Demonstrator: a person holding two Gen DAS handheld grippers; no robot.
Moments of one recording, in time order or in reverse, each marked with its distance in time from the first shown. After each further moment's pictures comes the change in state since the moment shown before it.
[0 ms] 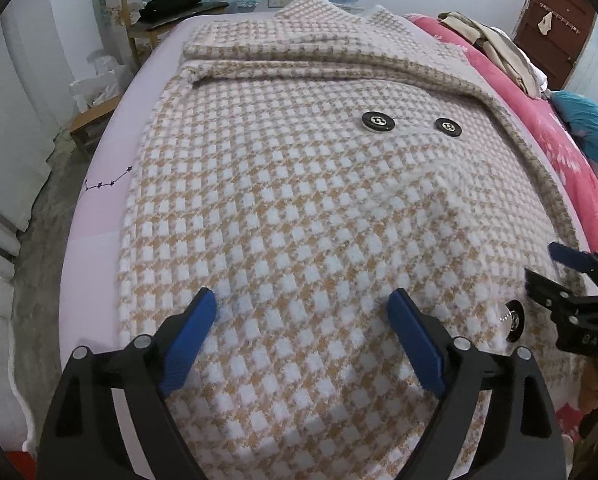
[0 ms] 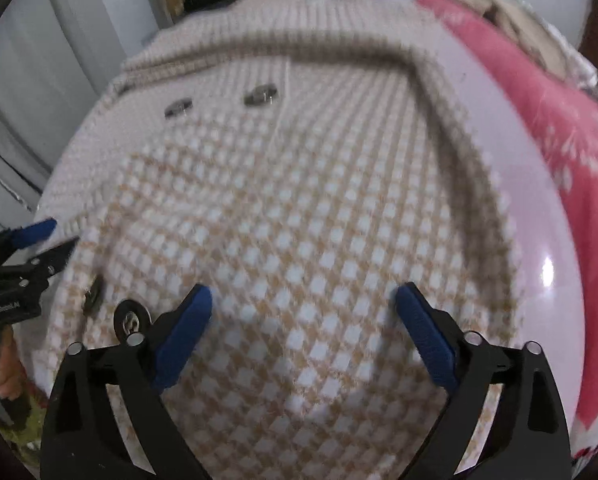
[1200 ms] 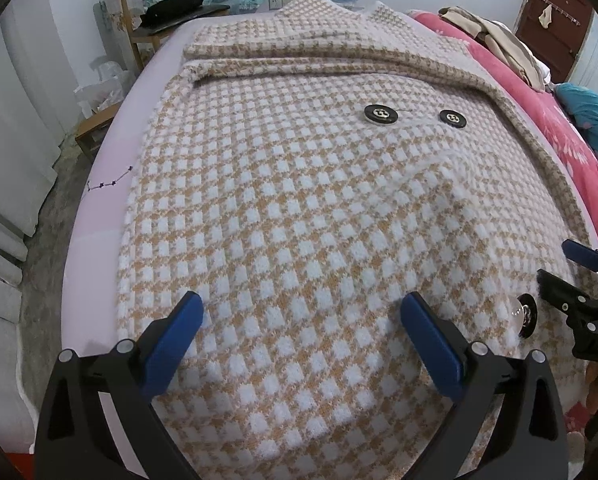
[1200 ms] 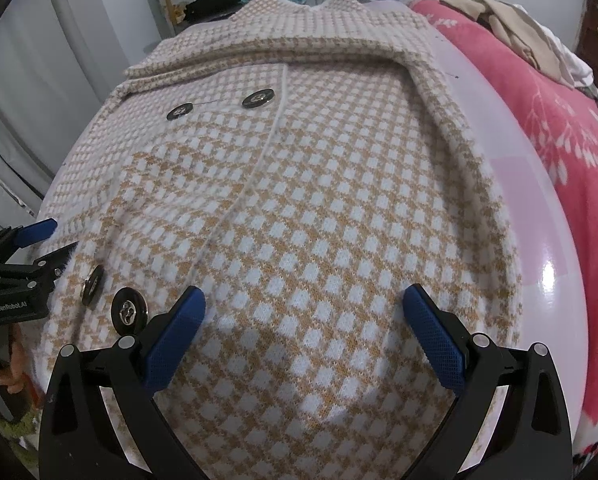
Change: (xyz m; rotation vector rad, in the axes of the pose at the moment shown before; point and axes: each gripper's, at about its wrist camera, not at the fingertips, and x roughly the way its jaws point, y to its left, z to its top) left arm 0.004 -0.003 -0.005 0.017 0.000 0.025; right arm -0.011 -0.010 -0.021 0.010 -0.017 0.022
